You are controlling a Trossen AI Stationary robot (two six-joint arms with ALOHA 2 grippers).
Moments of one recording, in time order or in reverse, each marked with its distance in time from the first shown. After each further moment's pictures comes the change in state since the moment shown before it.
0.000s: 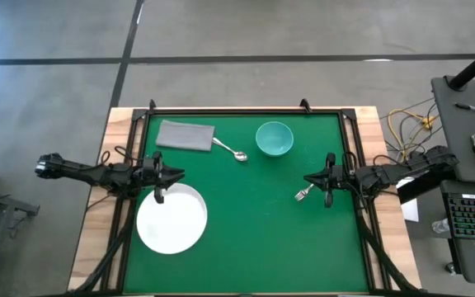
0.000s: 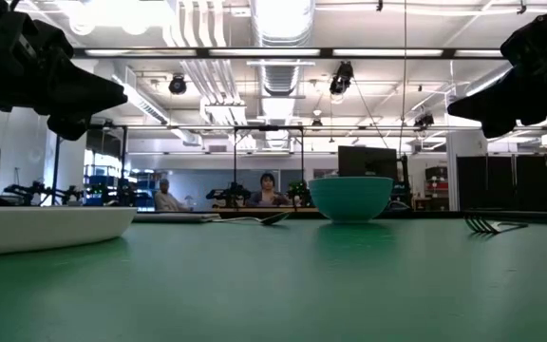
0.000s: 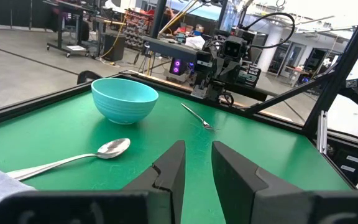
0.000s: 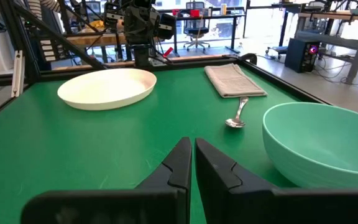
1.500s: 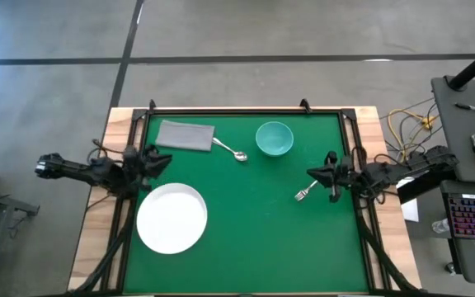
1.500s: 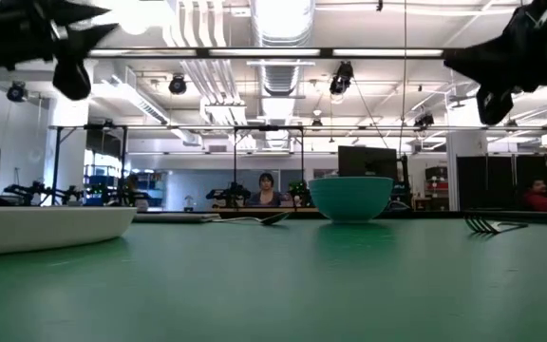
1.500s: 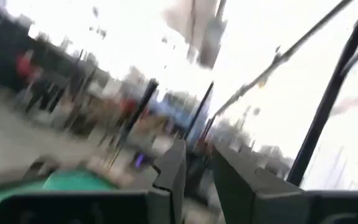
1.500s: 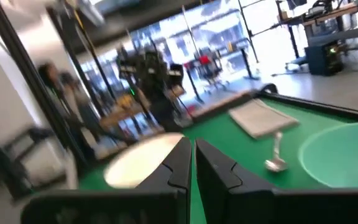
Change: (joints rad) left arm 0.000 -0.001 0.000 0.536 -0.041 -0.047; right arm 0.000 -0.001 0.000 0.287 0.000 0.237
